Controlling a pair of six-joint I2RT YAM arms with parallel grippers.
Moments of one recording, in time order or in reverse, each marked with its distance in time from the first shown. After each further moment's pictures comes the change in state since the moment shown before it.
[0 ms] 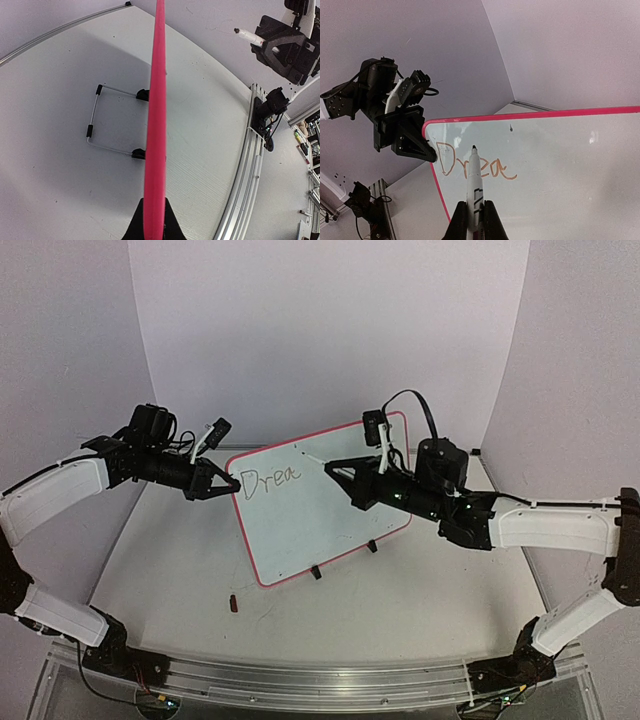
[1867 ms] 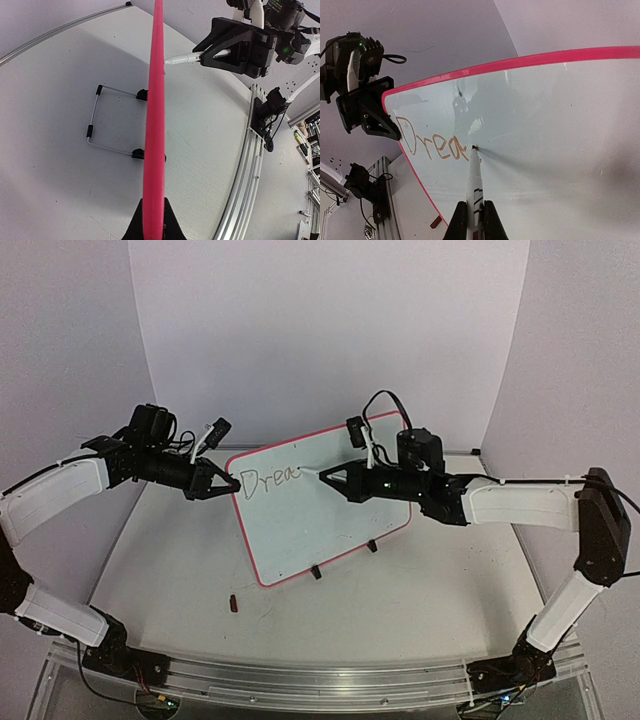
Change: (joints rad) left arm 0.000 0.002 0.000 0.000 0.000 -0.002; right arm -0.135 0.201 0.140 -0.112 -0.241 0.039
